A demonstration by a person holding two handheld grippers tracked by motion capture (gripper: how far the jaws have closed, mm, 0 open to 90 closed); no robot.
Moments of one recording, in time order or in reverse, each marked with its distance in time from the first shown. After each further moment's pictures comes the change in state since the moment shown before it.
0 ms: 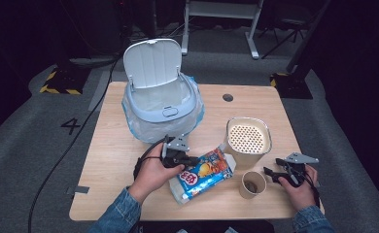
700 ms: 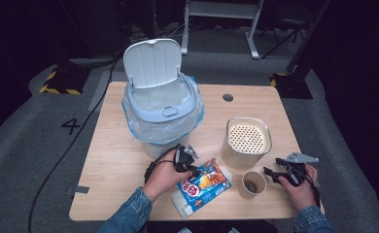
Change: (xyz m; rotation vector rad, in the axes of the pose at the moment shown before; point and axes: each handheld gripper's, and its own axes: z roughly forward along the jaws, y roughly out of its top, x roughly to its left) left arm 0.014 -0.028 0.068 0.248 -0.003 -0.132; right arm -0.002 0.001 0.001 0.002 0.011 -0.011
